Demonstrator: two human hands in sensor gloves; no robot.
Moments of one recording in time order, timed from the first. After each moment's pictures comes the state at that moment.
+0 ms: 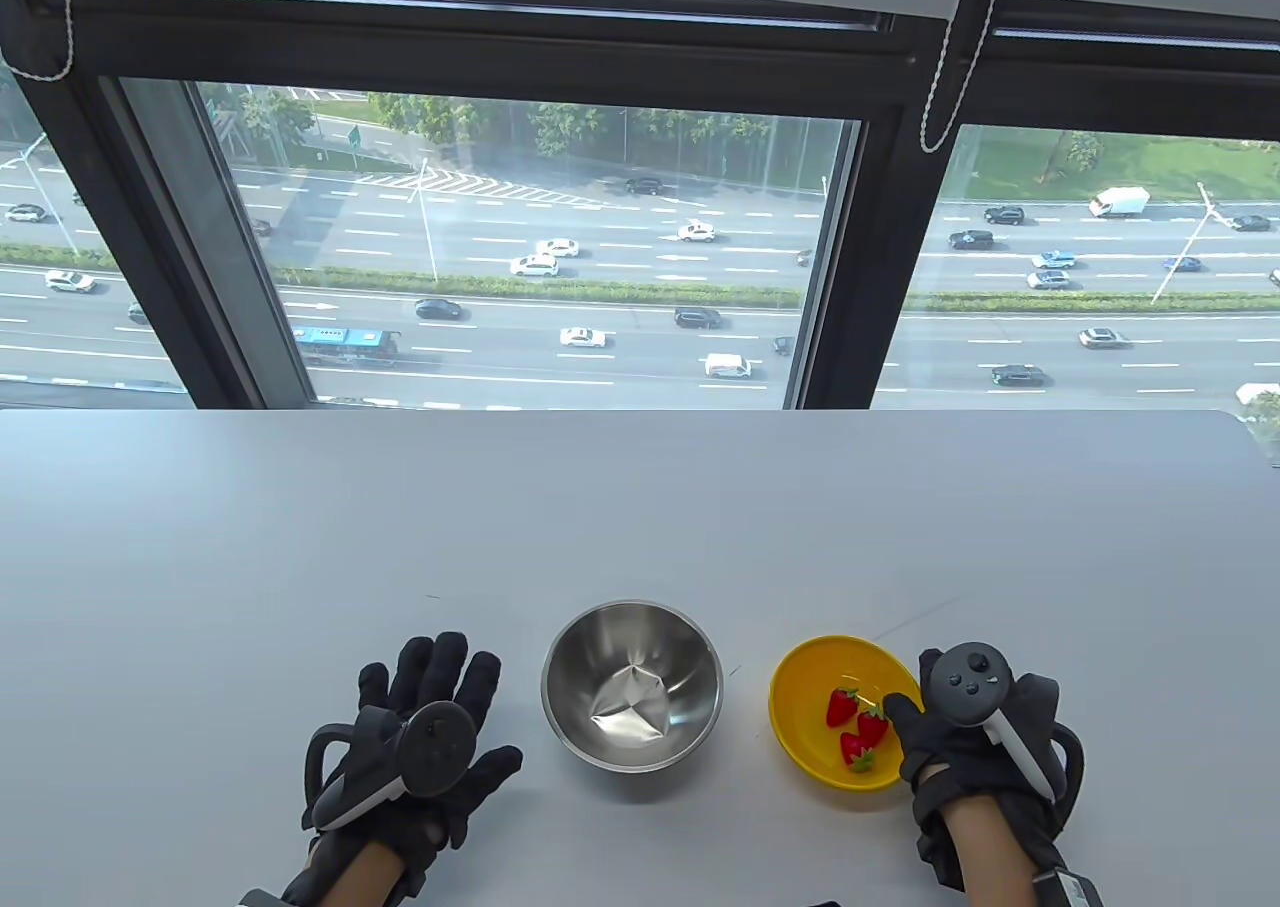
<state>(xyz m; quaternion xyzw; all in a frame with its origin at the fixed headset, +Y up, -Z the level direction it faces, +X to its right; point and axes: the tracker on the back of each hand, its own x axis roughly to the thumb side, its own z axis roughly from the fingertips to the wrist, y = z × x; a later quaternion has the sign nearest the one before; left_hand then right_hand) -0.207 -0.739 -0.294 -0.04 -0.12 0.06 0.99 0.277 -0.743 -0.335 -0.12 0.09 0.98 0.15</state>
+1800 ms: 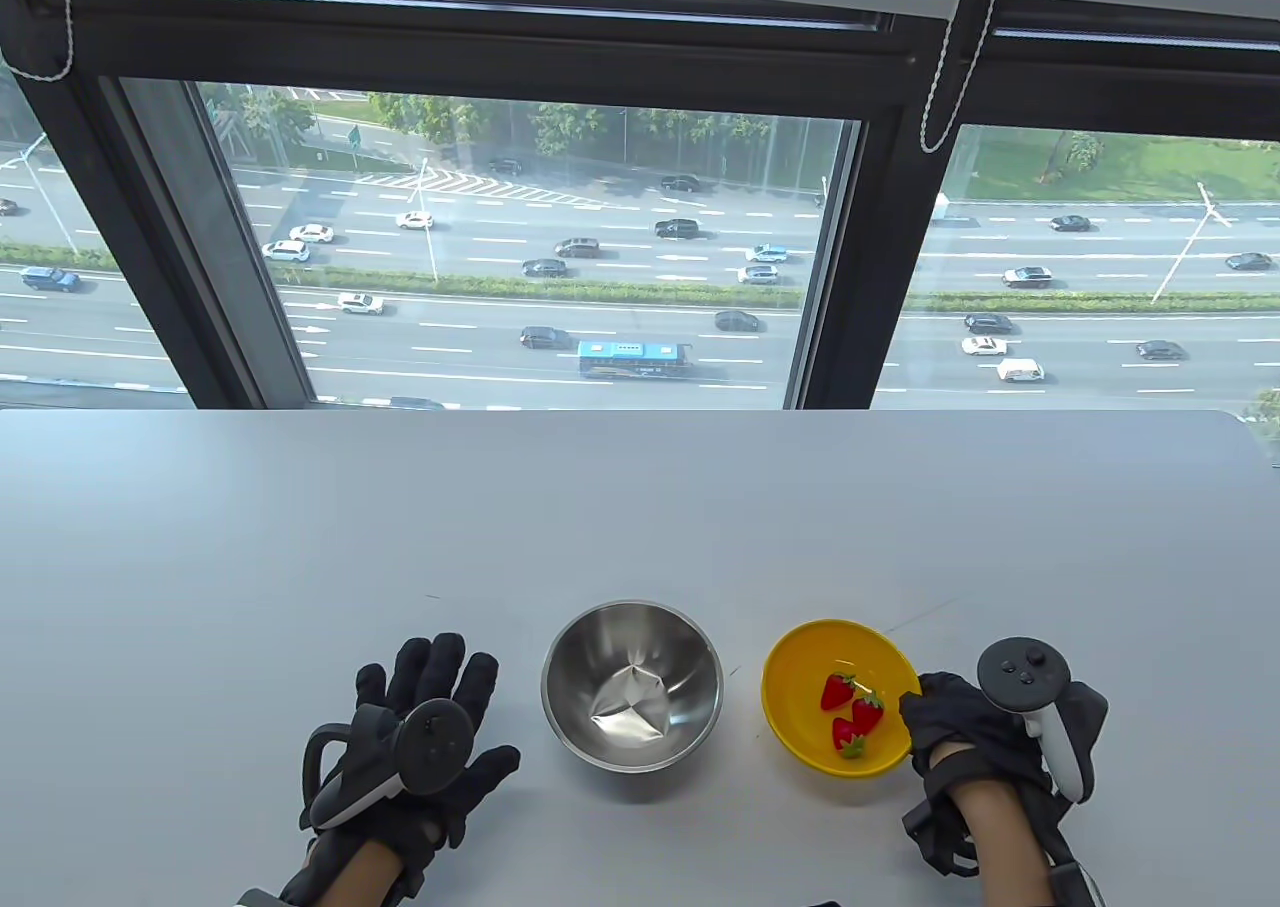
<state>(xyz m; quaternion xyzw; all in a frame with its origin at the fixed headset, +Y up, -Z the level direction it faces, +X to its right) -0.210 -0.740 -0.295 -0.04 -0.12 0.07 0.99 0.300 -0.741 -0.335 -0.18 0.09 0.92 0.34</state>
